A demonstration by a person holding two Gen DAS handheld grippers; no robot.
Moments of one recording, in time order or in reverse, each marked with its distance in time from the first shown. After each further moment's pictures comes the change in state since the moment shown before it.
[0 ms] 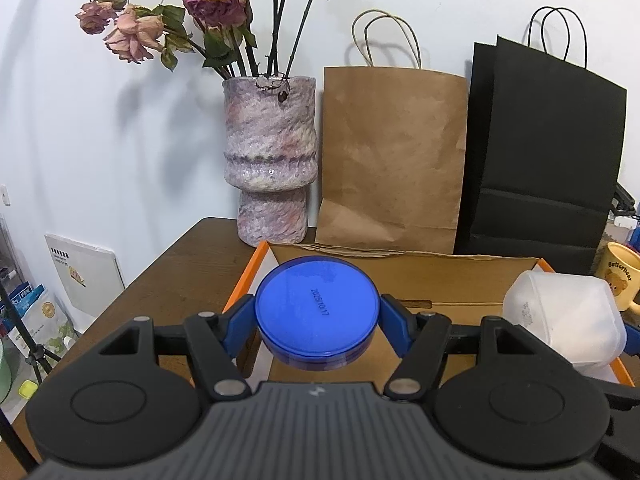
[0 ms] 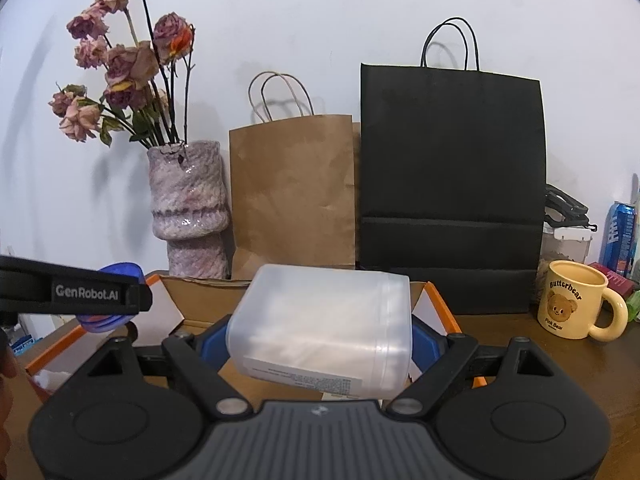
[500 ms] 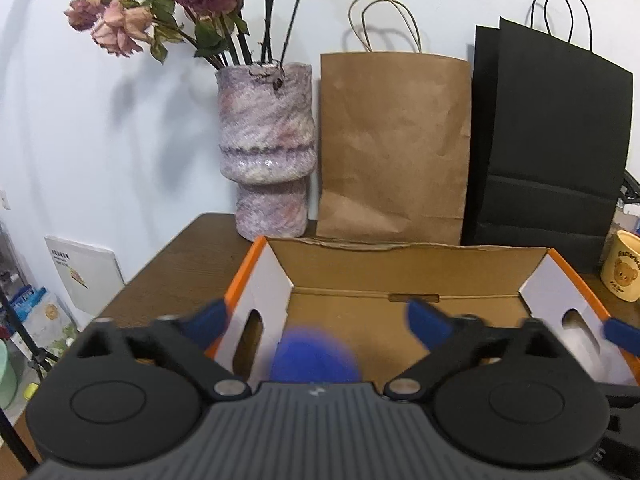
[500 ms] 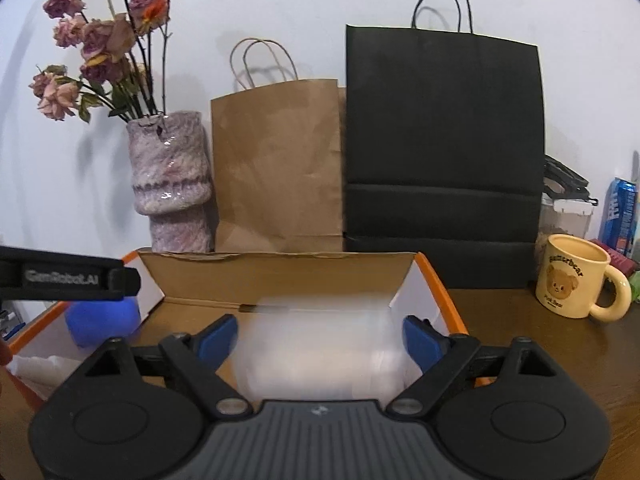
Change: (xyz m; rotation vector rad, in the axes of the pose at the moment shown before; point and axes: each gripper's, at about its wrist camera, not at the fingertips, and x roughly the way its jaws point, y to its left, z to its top) left arm 0.012 -0.003 0.000 0.024 0.016 0.016; right arm 0.020 -0.010 -0.006 0.019 0.082 -0.028
